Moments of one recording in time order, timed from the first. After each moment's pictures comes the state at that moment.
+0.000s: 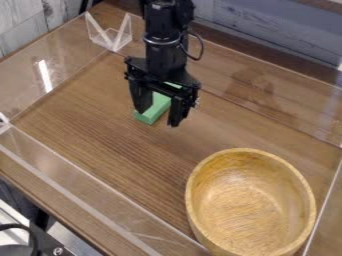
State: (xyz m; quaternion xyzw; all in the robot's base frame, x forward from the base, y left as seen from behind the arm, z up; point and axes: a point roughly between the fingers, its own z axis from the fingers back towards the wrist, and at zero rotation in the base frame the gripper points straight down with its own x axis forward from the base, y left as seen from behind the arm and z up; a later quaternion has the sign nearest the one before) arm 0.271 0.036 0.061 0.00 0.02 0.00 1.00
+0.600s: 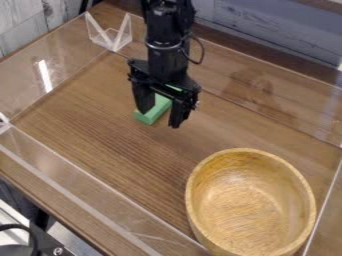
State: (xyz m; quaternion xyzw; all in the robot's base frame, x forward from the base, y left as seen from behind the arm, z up) arm 0.277 0.040 0.050 0.01 0.01 -0.02 1.00
